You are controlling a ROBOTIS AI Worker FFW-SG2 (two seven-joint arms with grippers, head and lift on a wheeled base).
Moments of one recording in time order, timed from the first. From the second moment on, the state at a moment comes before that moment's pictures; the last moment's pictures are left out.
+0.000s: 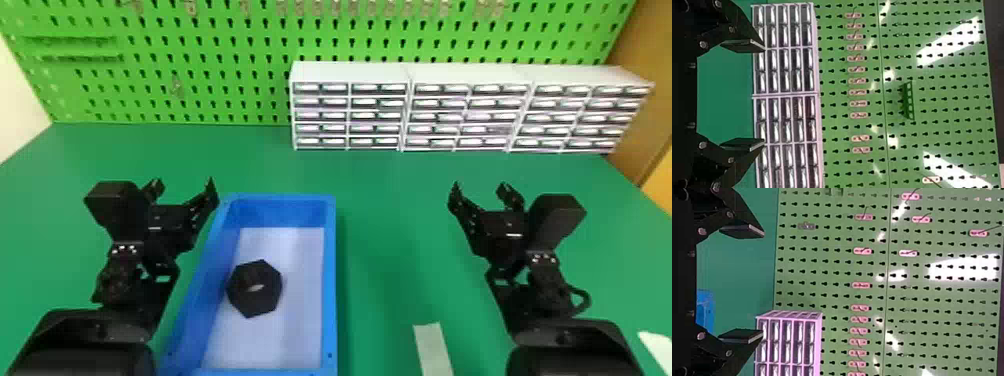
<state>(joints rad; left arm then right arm) 0.05 0.13 0.02 -1.74 0.17 0.05 0.00 -0.02 0.00 -0.03 -1.59 -0.08 -0.08 0.07</state>
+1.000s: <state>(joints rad) 0.04 0.13 0.01 -1.74 0.17 0.05 0.00 -0.03 -0.01 -0.01 -1.58 -0.08 -0.08 0.07</state>
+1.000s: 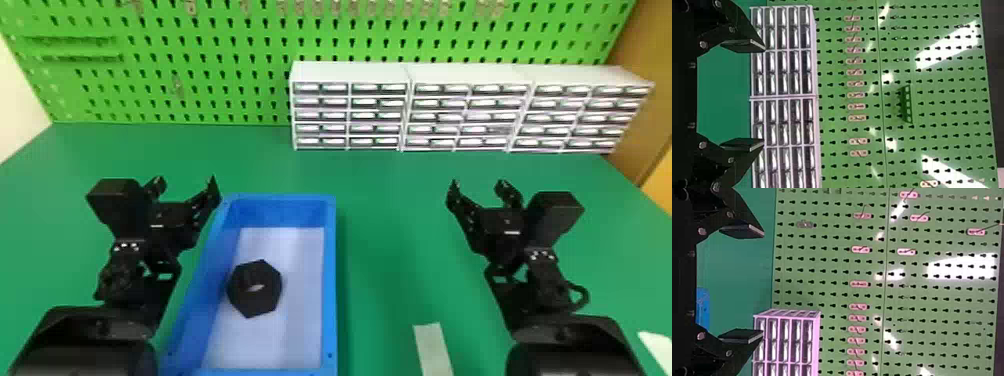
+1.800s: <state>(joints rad) 0.03 0.13 0.00 -1.73 0.15 0.05 -0.01 -0.04 -0.02 -0.01 -1.57 -0.07 -0.08 0.07</state>
